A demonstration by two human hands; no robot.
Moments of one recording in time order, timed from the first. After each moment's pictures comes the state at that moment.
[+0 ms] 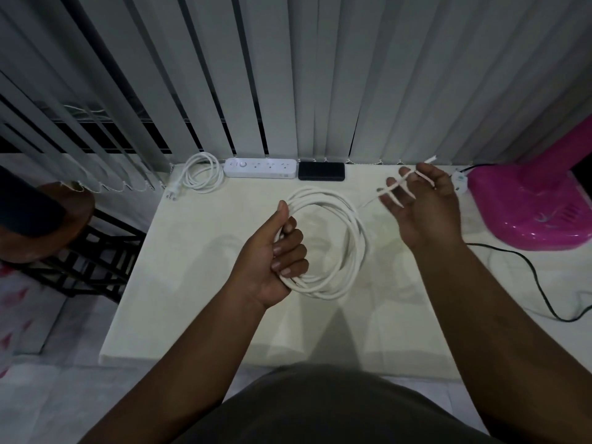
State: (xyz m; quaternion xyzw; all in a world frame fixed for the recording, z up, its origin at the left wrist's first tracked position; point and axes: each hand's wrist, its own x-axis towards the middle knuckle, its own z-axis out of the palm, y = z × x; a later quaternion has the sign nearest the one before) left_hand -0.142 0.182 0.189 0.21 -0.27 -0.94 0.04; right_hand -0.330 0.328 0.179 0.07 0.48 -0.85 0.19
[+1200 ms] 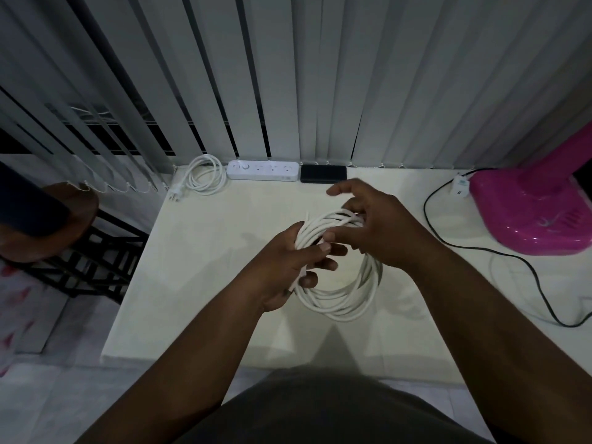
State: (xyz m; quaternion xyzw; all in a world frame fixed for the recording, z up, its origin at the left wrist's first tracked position) left_hand -0.140 0.191 0.192 0.21 -0.56 -0.80 -0.03; right_hand -0.285 0.318 0.210 -0.38 0.78 -0.43 0.24
